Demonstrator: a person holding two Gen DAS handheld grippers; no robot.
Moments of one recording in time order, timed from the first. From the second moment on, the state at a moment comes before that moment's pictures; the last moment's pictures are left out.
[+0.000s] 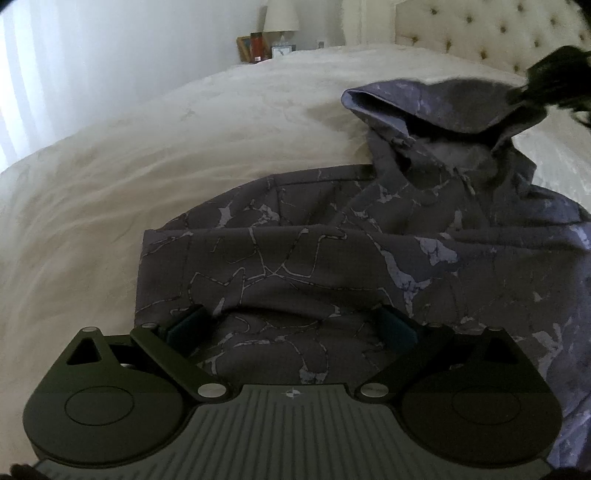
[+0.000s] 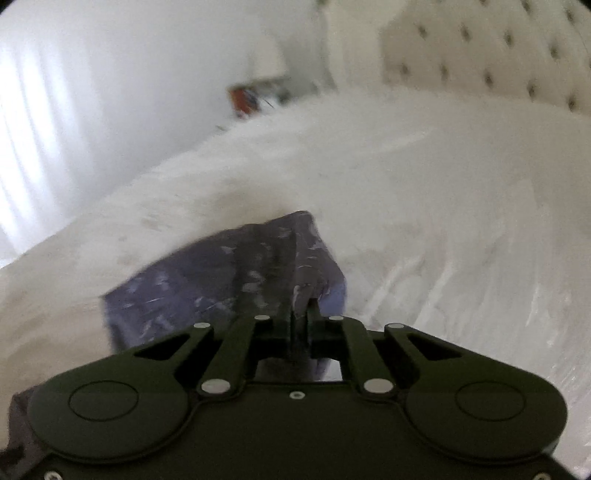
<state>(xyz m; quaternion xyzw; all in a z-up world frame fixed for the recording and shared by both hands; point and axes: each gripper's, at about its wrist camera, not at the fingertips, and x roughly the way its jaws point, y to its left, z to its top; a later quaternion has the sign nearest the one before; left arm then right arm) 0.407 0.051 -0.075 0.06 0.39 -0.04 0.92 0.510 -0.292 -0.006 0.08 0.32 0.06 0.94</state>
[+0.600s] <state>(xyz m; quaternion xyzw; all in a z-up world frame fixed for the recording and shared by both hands) 0.396 0.059 0.013 0.00 0.37 -0.09 0.93 0.306 -0.209 -0.002 -0.15 0.23 0.21 0.94</state>
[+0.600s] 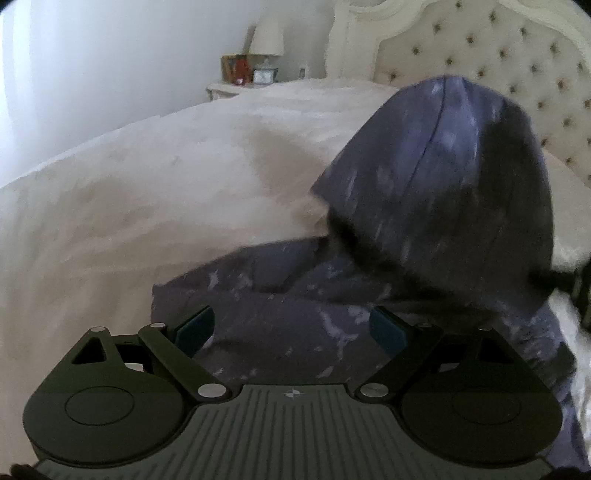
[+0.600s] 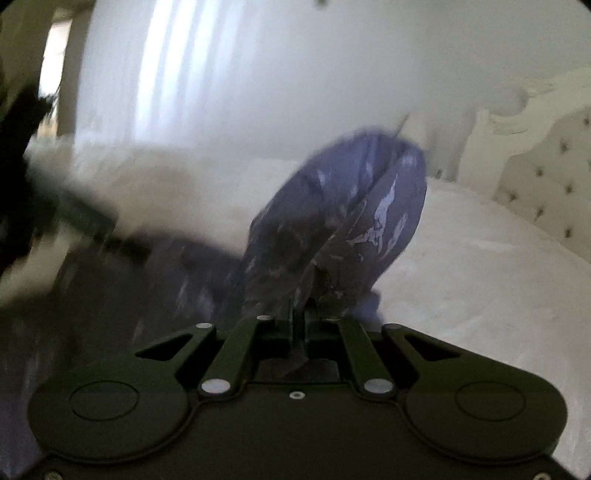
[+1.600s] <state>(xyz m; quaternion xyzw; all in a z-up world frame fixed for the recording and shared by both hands) 0.481 0.021 0.030 -0.30 0.46 -0.22 0.81 0.268 -0.210 -0.058 -0.14 0.28 0.20 0.93</state>
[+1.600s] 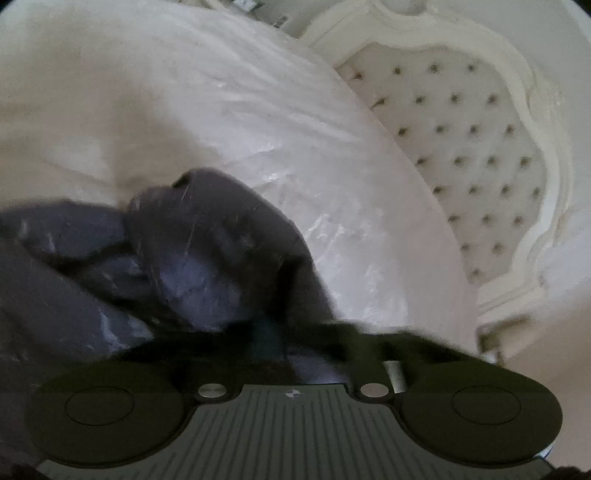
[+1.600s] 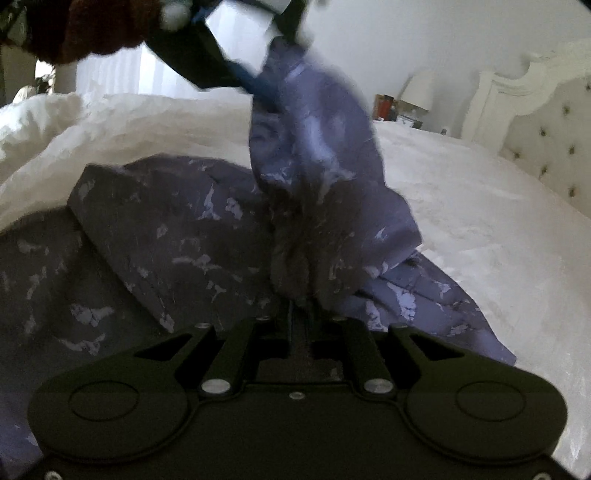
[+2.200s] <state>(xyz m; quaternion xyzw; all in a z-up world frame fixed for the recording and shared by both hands) 0.427 0.032 0.044 -0.23 0.36 -0.27 0.86 0.355 -0.211 -0.038 -0.09 0.28 0.12 0.95</state>
